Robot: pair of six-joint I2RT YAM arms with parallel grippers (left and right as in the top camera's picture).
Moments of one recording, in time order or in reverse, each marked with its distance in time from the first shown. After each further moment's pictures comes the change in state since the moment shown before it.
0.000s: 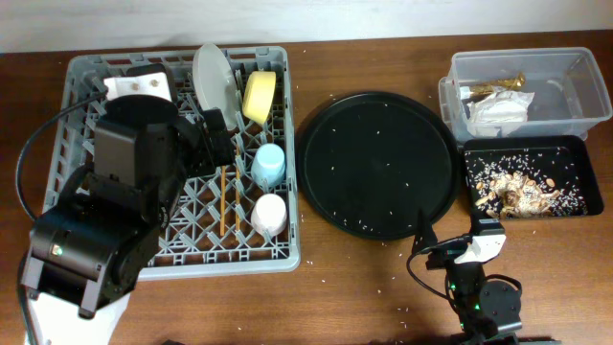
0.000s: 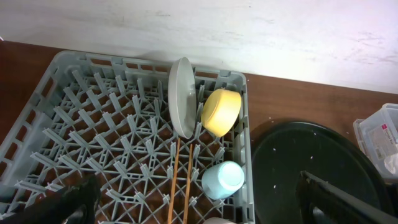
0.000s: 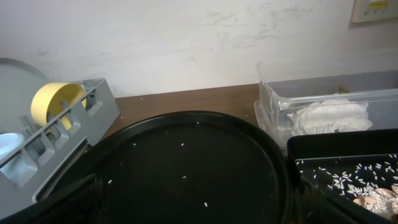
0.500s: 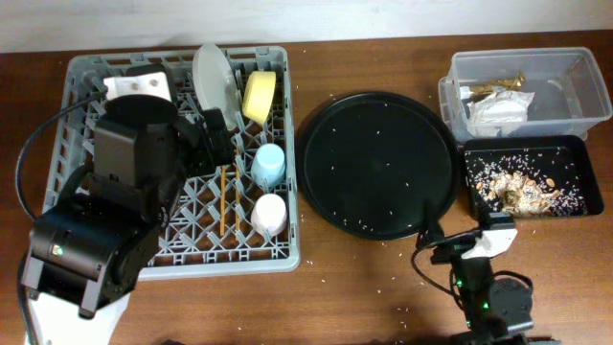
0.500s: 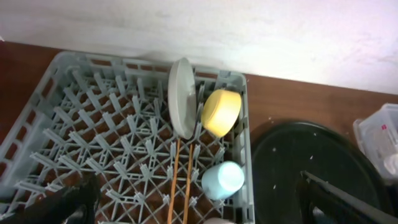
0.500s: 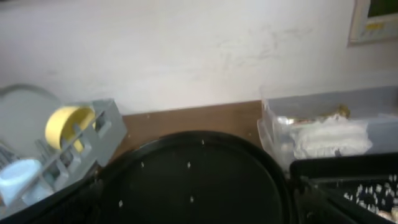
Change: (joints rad) left arm 0.000 0.000 0.000 0.001 0.000 0.000; right arm 0.003 0.100 0.103 0.027 -0.004 0.015
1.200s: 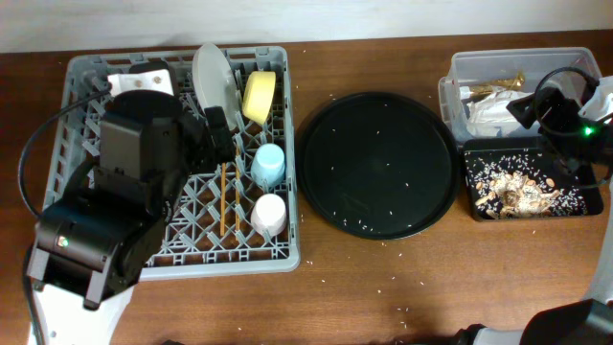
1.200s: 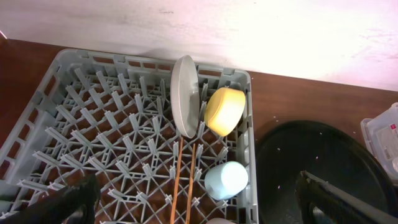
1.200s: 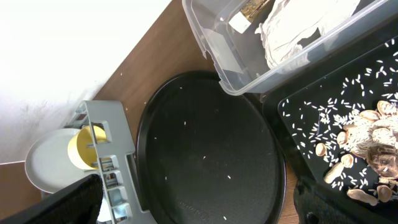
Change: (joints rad) left arm 0.002 0.019 0.002 0.000 -0.011 0.000; right arm -0.691 1.417 1.389 -0.948 -0.691 0.119
